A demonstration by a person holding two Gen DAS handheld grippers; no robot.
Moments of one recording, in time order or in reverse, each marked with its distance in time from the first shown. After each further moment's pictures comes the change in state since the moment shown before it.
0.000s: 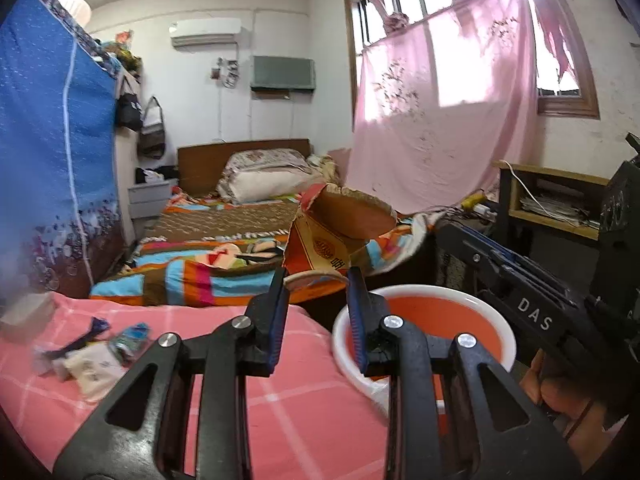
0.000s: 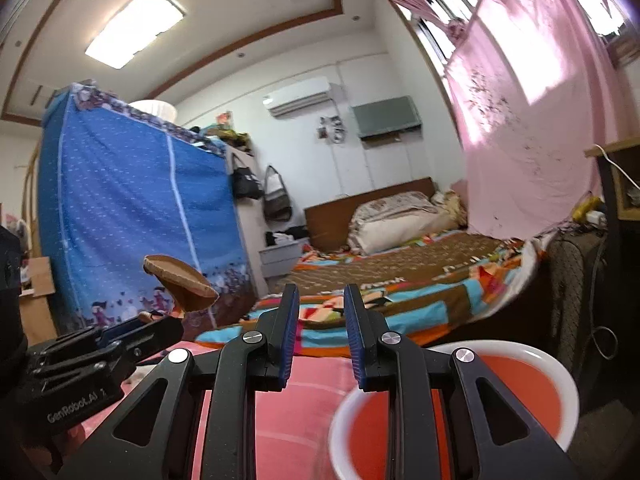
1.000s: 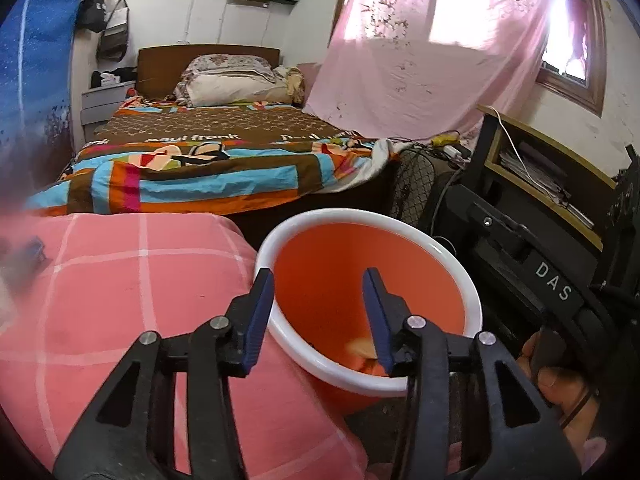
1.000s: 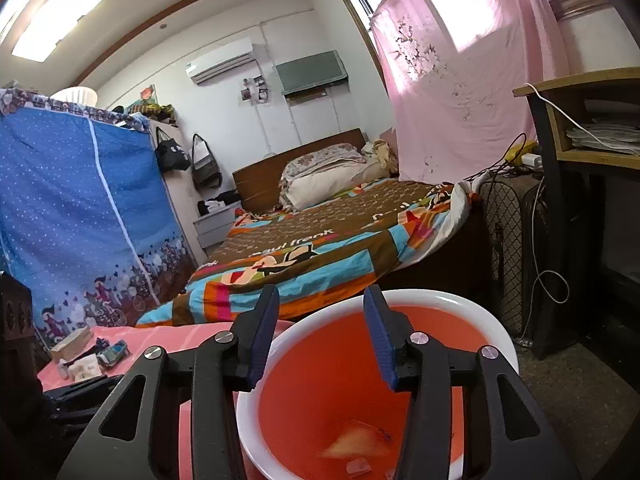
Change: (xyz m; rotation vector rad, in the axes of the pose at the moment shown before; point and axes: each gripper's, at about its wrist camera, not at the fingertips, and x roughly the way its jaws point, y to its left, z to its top) left arm 0.069 -0.031 -0.025 -0.144 0.310 -0.157; right arm 0.004 -0.063 -0.012 0.119 0.160 -0.231
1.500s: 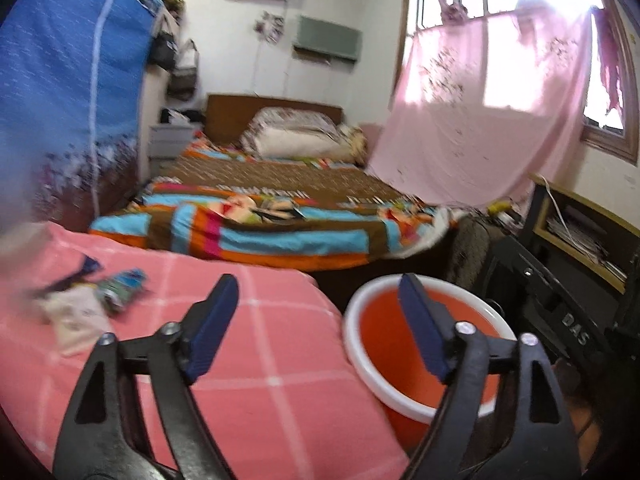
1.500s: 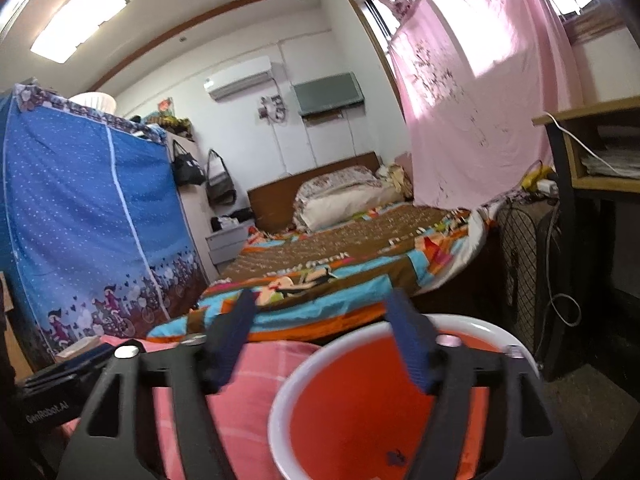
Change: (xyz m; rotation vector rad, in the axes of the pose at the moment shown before) left arm -0.064 0.047 0.011 -0.078 -0.239 0.222; right arm -0.006 0.035 0.006 -0.045 -0.098 0.049
